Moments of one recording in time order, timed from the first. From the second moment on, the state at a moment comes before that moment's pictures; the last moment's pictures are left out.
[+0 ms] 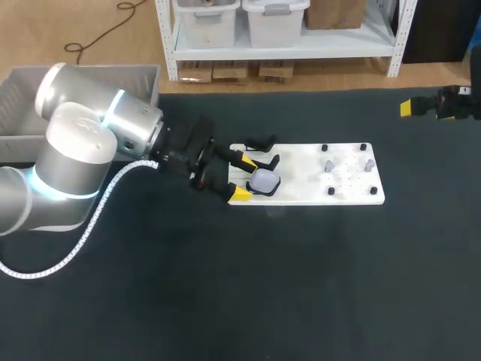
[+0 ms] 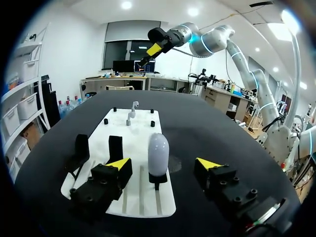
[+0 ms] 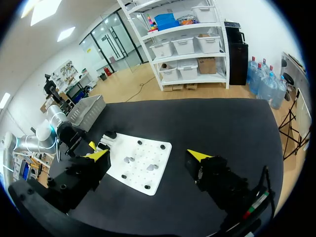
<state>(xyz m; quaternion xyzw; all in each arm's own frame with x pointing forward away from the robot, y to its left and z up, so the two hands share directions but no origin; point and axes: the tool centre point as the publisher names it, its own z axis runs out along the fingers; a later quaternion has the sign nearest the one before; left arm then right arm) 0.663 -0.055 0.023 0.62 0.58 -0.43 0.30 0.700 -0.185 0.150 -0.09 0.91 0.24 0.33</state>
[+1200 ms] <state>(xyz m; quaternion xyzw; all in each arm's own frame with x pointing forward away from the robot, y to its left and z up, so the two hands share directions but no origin) 0.667 -0.068 0.016 0.62 0.58 -0.43 0.31 0.700 -0.185 0.150 -0.09 0.91 0.24 0.33</state>
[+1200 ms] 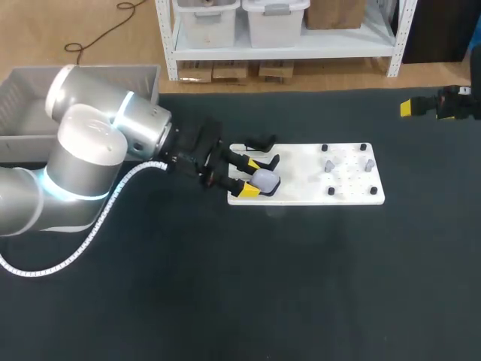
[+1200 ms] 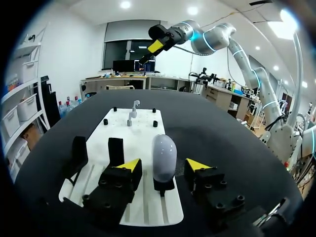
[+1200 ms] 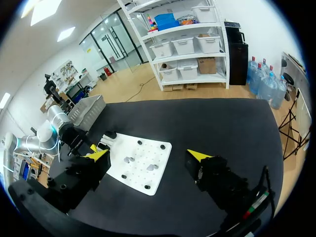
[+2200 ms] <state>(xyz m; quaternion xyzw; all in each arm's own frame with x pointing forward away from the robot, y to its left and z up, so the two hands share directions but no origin) 0.668 -0.073 0.013 0.63 0.58 -0.42 0.31 0.700 -0.185 0.150 -0.09 0.91 0.24 0.33</state>
